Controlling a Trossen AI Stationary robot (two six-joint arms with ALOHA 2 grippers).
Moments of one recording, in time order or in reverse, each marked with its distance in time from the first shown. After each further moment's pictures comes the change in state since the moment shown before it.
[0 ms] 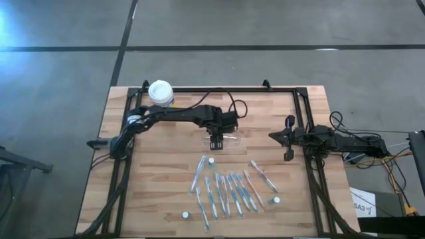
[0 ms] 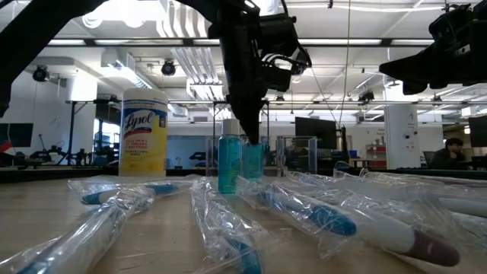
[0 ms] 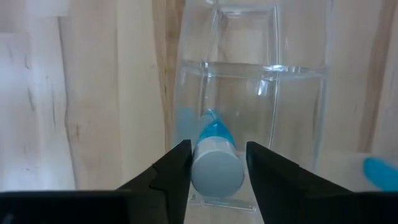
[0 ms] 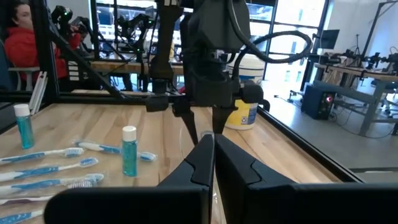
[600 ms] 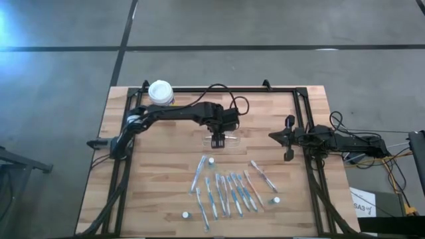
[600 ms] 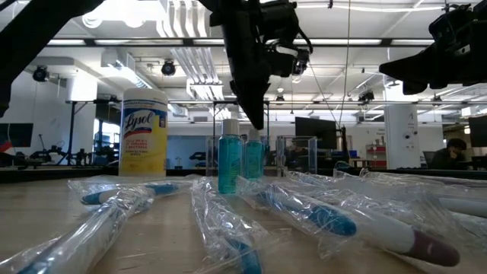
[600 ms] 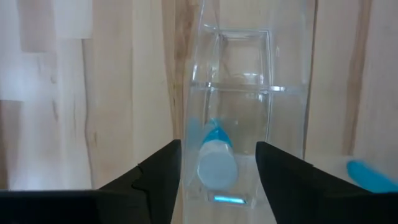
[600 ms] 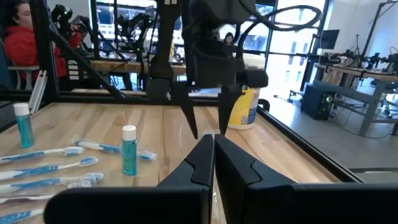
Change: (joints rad) left arm -0.002 -0.006 0.100 -0.074 0.001 0.002; right arm 0.000 0.000 0.000 -0.002 0.000 -0.004
